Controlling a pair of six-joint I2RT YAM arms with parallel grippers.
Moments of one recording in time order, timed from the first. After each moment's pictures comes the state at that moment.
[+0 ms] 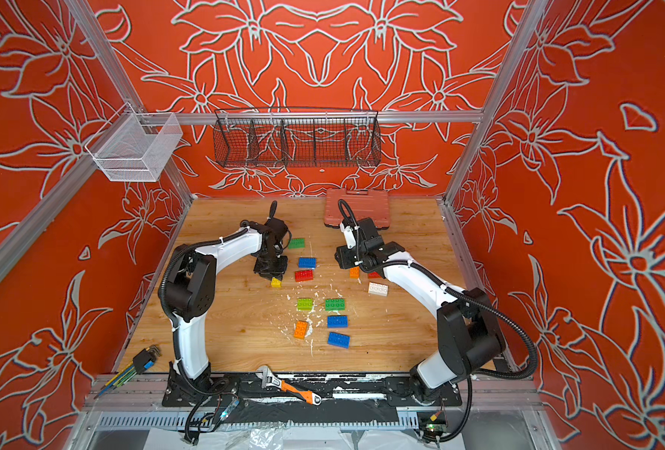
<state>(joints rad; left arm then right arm) -0.36 2.01 1.48 -0.99 0.08 -0.34 0.47 1.52 1.10 -0.41 -0.13 0.22</state>
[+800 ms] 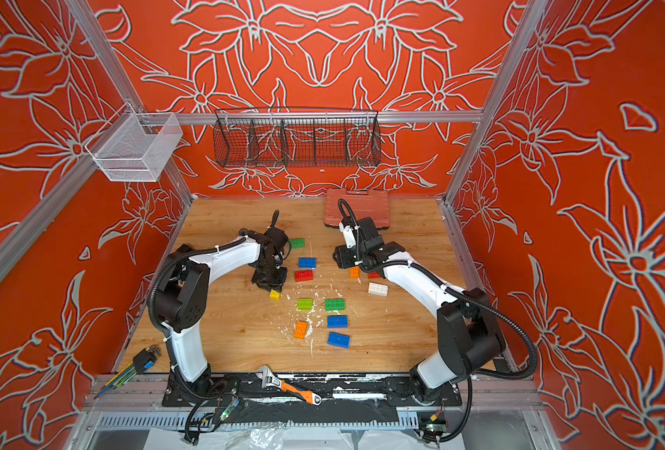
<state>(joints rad) -0.40 1.92 1.35 -0.99 0.11 -0.32 0.47 1.52 1.10 -0.39 -0.16 0.23</state>
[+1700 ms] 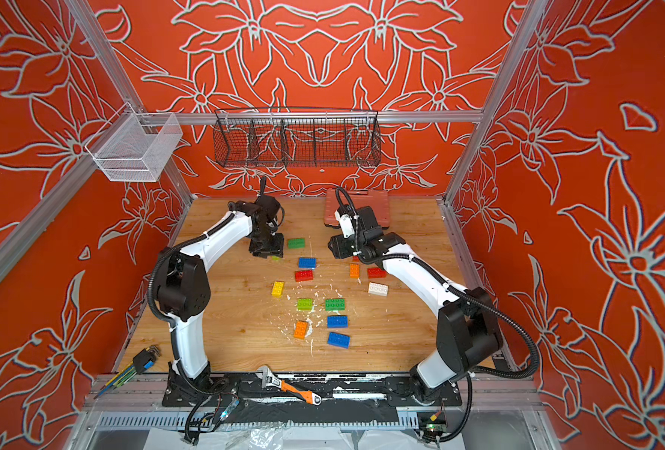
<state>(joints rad) -0.30 2.06 1.82 -1.15 0.07 -0.33 0.47 1.54 1.23 -0.43 -0.18 0.18</state>
